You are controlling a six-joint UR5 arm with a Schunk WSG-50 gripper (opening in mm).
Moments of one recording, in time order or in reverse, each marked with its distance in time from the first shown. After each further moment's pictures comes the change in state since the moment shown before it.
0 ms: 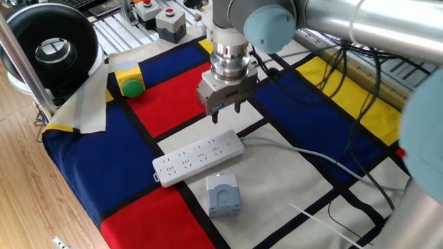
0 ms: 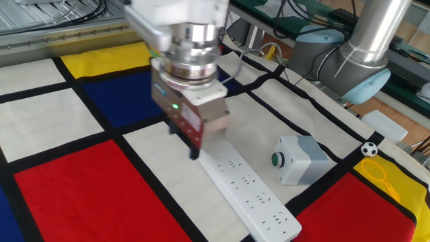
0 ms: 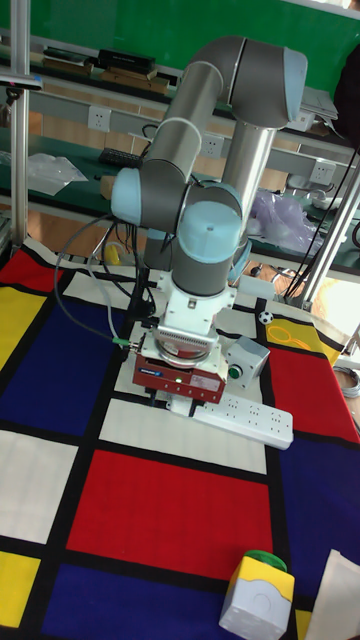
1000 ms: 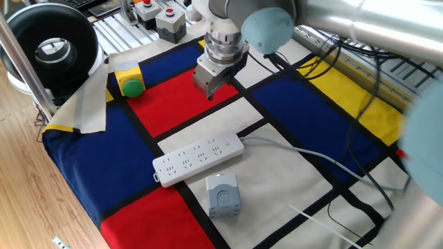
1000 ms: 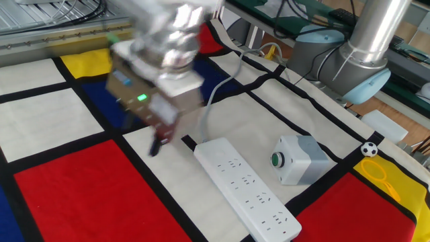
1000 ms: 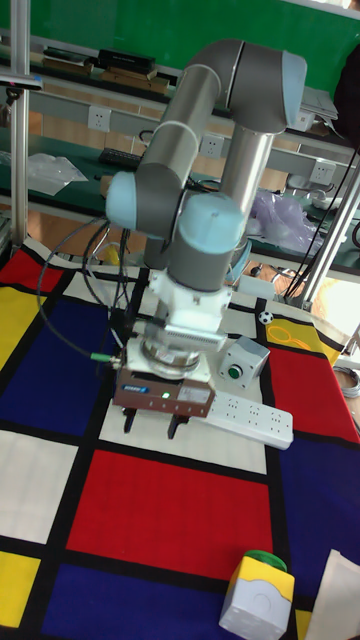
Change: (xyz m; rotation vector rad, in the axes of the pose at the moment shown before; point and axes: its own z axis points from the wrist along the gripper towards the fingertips) arm -0.093 -0.035 -0.014 0.084 -0.151 -0.212
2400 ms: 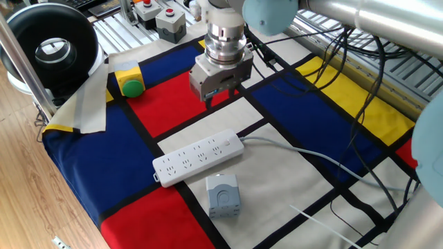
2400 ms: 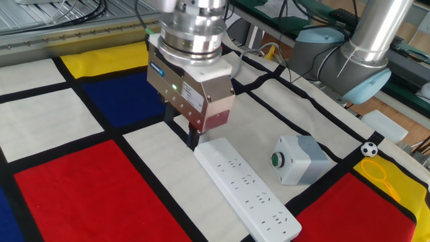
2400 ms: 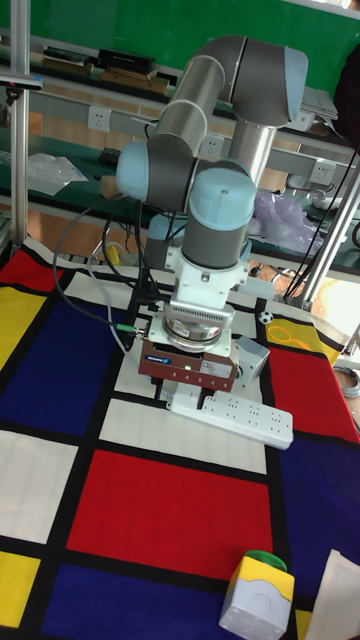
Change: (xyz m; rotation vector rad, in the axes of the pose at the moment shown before) arm 0.053 0.051 -0.046 -0.086 0.088 0.160
